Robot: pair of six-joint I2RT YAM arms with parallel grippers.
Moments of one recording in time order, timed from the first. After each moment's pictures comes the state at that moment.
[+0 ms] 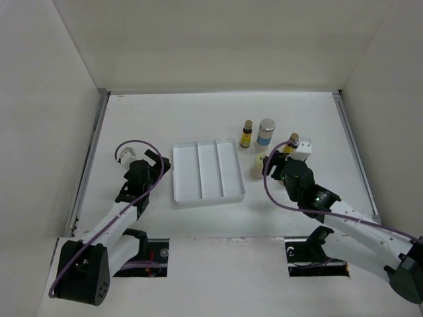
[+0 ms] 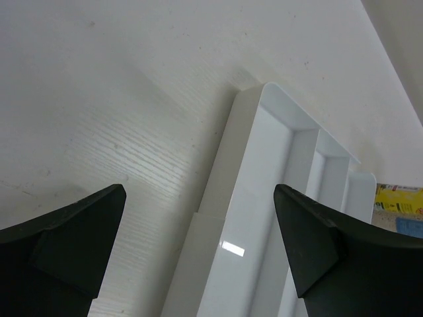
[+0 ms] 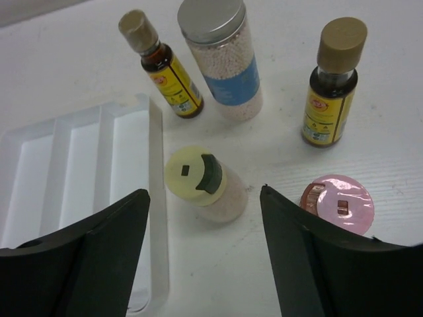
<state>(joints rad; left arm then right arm) -0.19 0.95 0.29 0.17 -0.21 -0.89 0.71 0.83 0.52 -0.03 0.58 0.49</state>
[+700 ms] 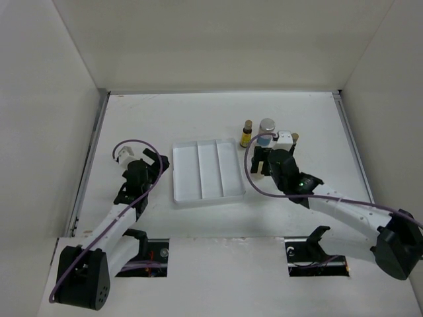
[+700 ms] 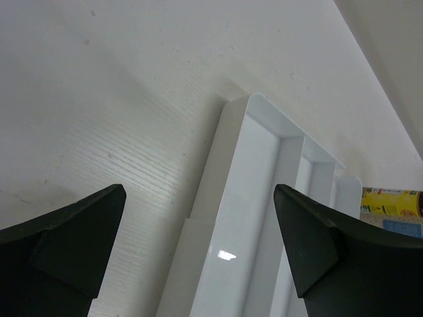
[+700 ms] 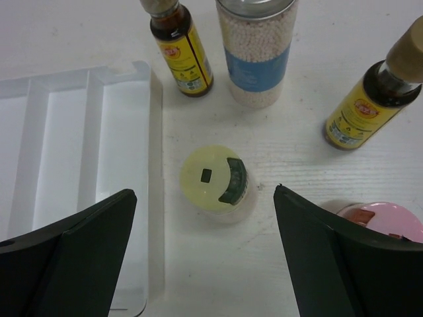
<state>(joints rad) -0.18 0.91 0.29 0.18 -0.21 -0.88 0.72 1.08 0.64 -0.03 0.52 0.43</state>
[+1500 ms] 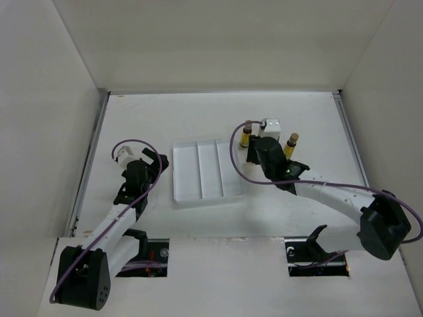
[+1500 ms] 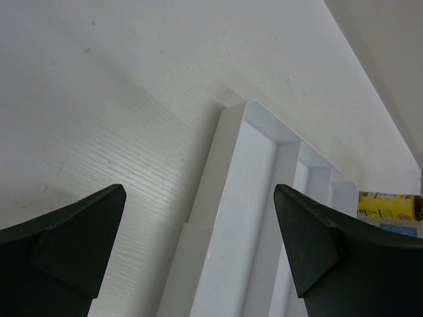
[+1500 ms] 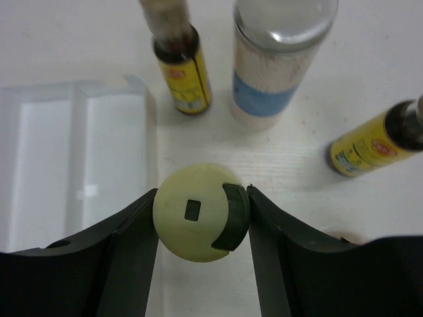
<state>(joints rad) -0.17 0.91 0.29 0.20 -0.21 -0.87 0.72 1.31 0.79 -0.02 0.57 0.38</state>
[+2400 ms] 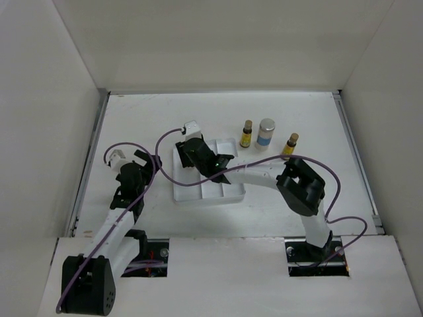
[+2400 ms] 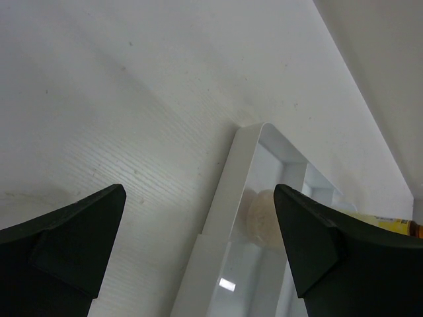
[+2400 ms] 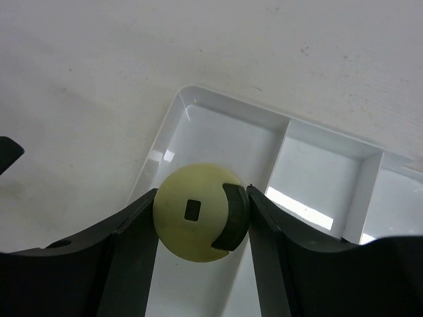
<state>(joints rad) -0.08 0.85 0.26 0.18 -0.20 -0.89 1.02 2.01 1.45 0.08 0.47 0.28</state>
